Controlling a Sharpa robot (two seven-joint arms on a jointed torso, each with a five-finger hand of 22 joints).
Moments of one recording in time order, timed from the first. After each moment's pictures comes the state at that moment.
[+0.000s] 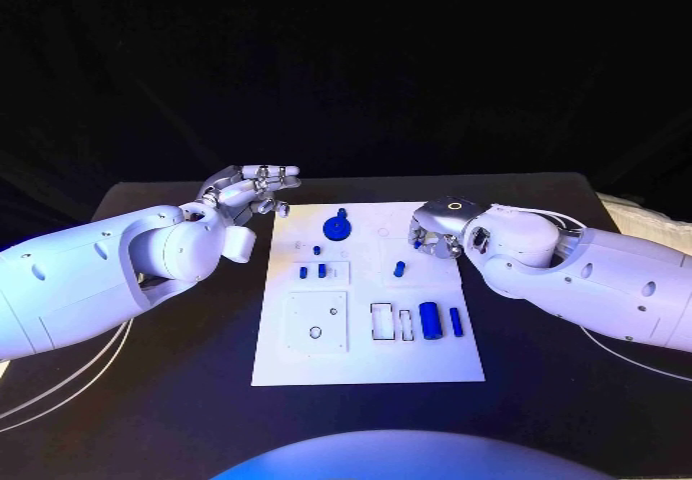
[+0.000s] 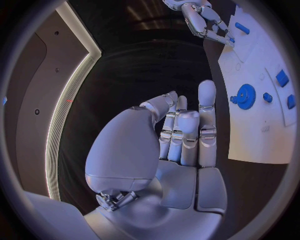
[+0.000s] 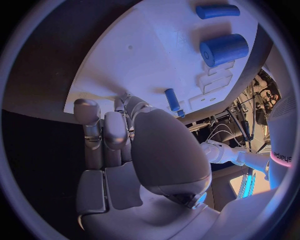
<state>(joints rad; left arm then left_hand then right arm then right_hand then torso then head) 1.19 -0.84 -0.02 1.45 0.06 -0.24 0.27 1.38 -0.13 0.49 -0.06 0.13 1.08 0.16 0.11 0.07 1.21 0.09 0.15 0.09 1.31 0.00 1.15 0.71 0.16 1.32 0.09 0.47 1.04 1.11 -0.79 0.02 1.48 -1.88 -0.09 -0.24 1.58 -0.09 0.30 0.14 0.11 1.13 0.11 0.07 0.08 1.17 0.05 0.07 0.08 1.47 -0.03 1.08 1.14 0.14 1.28 0.07 1.04 0.82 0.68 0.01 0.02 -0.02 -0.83</state>
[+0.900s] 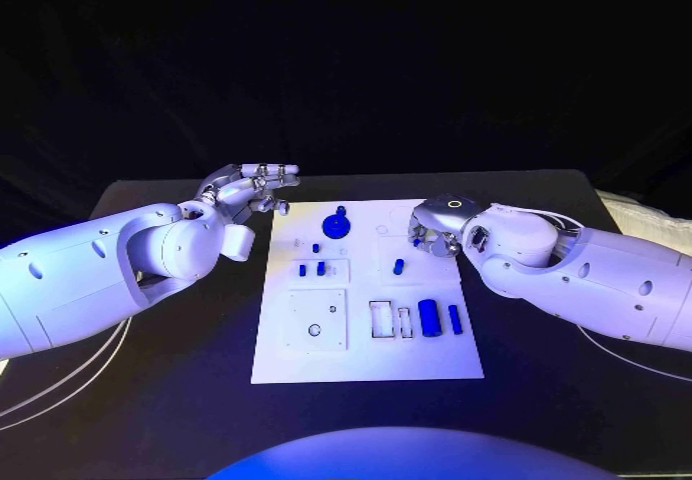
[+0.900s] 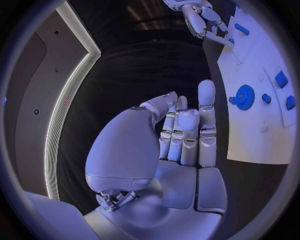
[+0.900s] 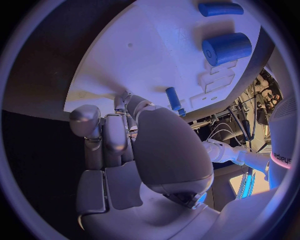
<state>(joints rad) 1.19 -0.85 -0.02 1.46 0.06 -0.24 0.26 1.38 -0.13 0.49 -0.07 0.13 1.07 0.17 0.11 0.07 1.20 0.09 0.16 0.09 1.30 0.00 1.15 0.69 0.16 1.31 0.09 0.45 1.03 1.10 -0.79 0.01 1.48 -1.87 -0.13 -0.25 1.51 -0.07 0.38 0.09 0.06 1.19 0.10 0.09 0.08 1.24 0.05 0.09 0.07 1.47 -0.03 1.16 1.20 0.14 1.34 0.06 1.11 0.91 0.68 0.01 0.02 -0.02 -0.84</state>
